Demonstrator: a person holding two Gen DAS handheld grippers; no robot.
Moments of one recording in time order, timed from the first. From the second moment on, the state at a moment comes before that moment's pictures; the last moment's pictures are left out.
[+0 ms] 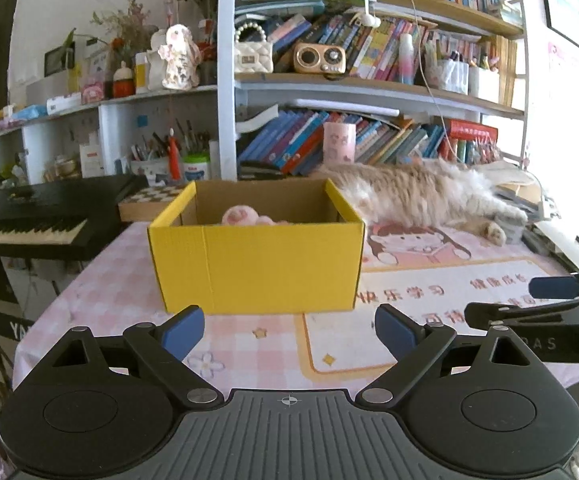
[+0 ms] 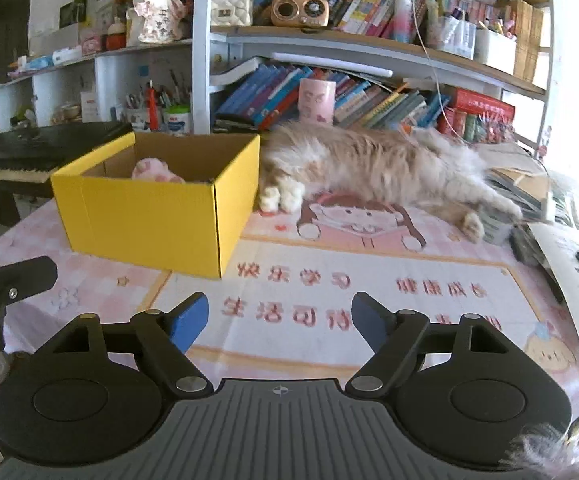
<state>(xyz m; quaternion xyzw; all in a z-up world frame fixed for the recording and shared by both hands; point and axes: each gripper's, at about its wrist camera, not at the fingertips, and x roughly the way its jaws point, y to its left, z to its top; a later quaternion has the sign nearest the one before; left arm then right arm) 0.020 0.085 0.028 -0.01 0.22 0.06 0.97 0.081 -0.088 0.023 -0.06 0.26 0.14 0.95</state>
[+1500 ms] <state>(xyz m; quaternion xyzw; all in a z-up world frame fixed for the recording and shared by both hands) 0.025 0.050 0.010 0.03 0.29 0.04 0.96 0.059 -0.123 0.002 -0.03 0.32 0.09 0.94</state>
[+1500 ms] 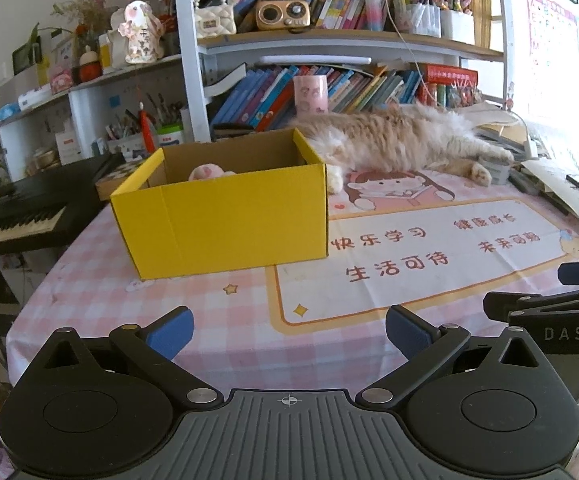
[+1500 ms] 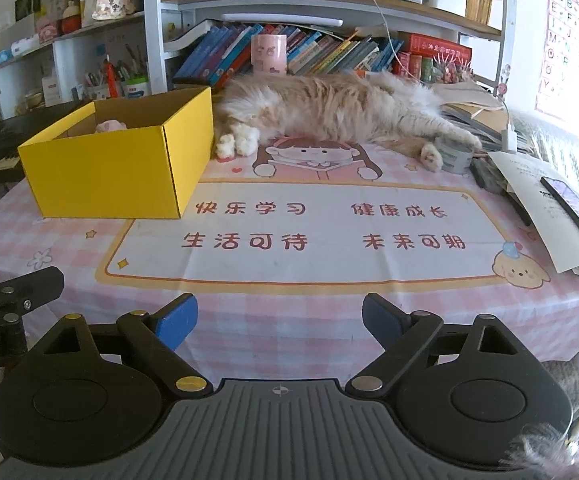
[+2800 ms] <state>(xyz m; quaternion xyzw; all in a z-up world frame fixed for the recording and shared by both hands) 0.030 0.048 0.006 0.04 0.29 0.05 0.95 0.064 -0.120 -0.002 -0.04 0.33 0.10 0.94</state>
